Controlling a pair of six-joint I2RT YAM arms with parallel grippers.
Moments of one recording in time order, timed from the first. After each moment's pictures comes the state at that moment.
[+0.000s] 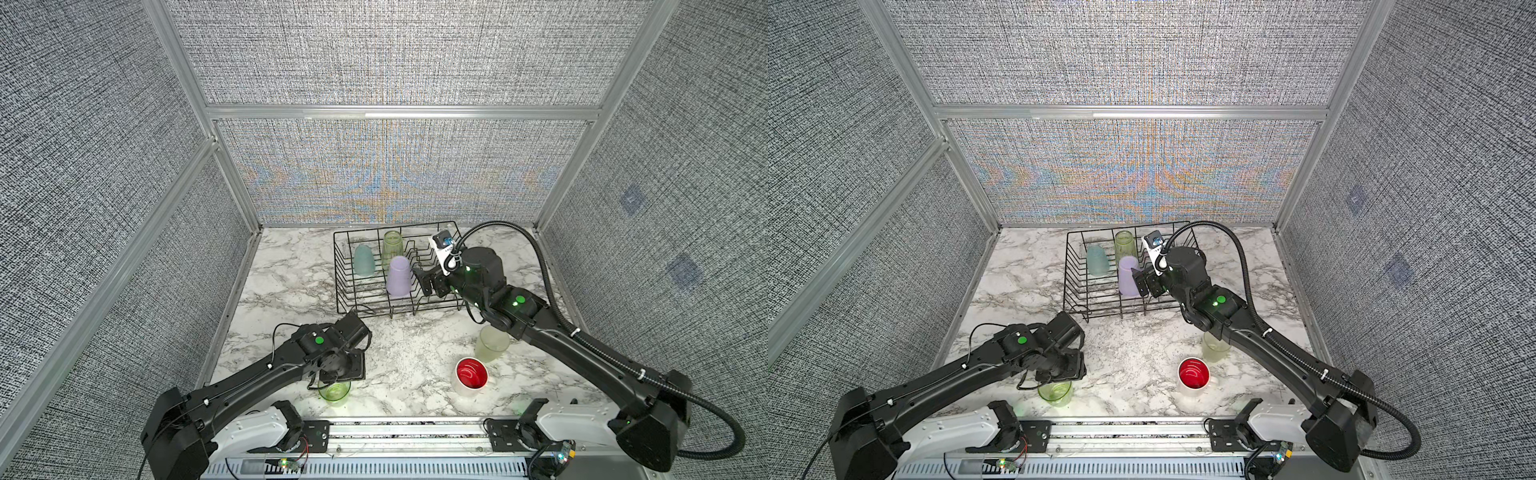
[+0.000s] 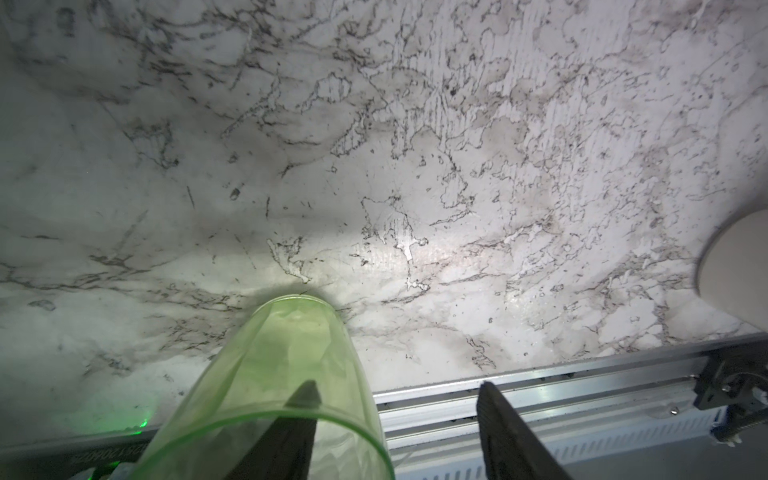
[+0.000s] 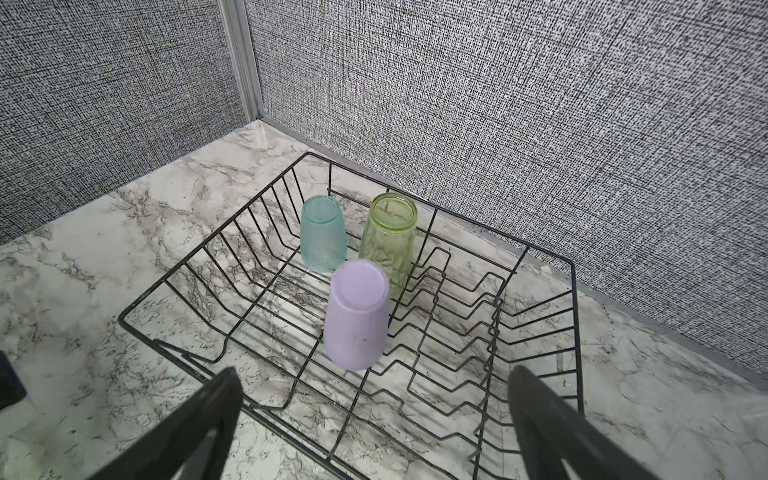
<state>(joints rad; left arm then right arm) -0.91 1.12 0.79 -1.02 0.08 -0.89 0.72 1.25 1.13 -0.24 0.19 -0.05</state>
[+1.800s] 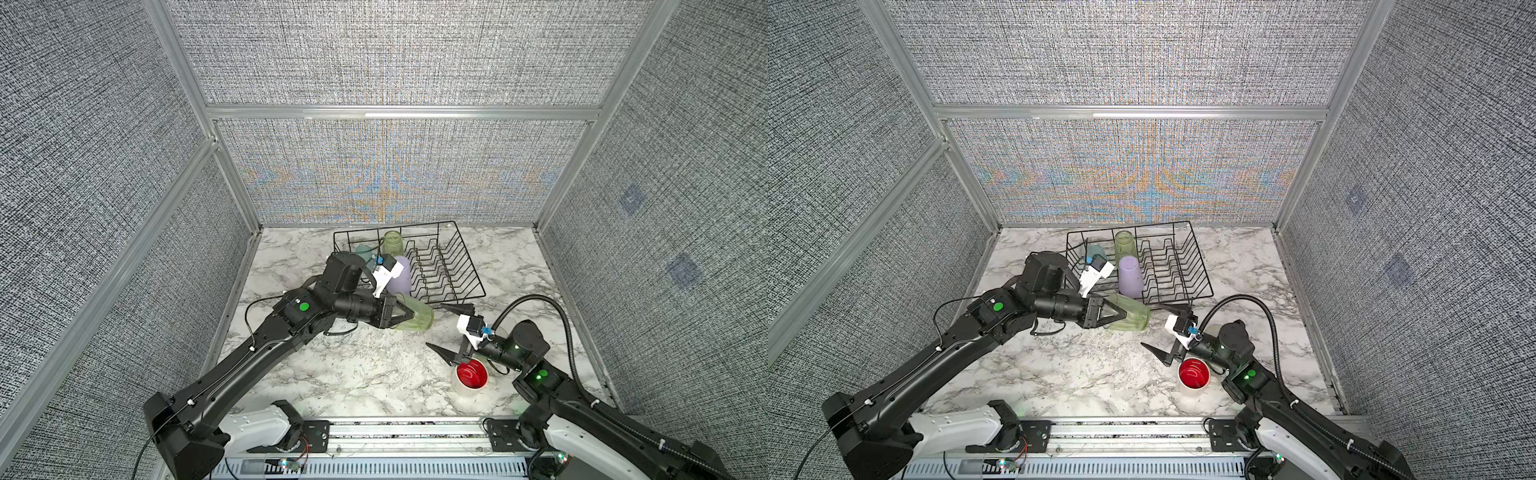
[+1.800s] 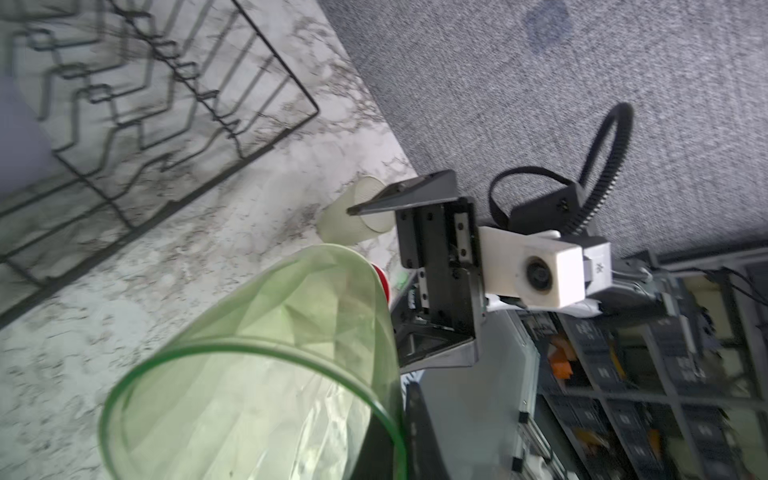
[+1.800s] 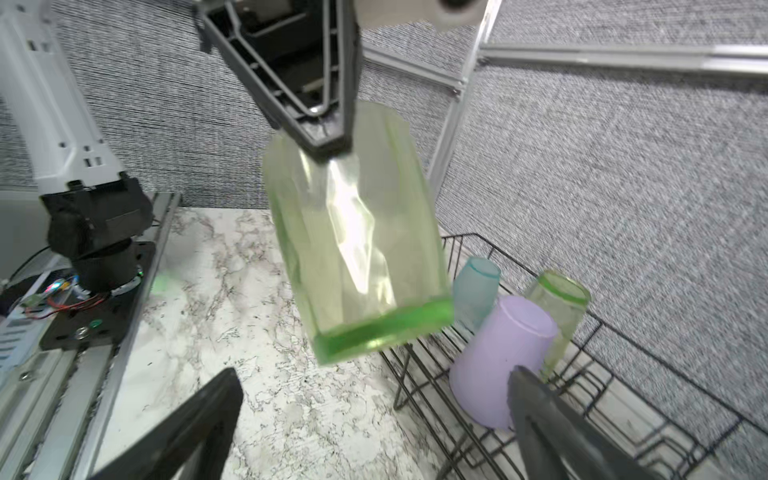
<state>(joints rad) -0.77 1.19 1.22 -0.63 0.69 -0.52 0.66 0.75 0.31 0.48 -0.51 -0.25</state>
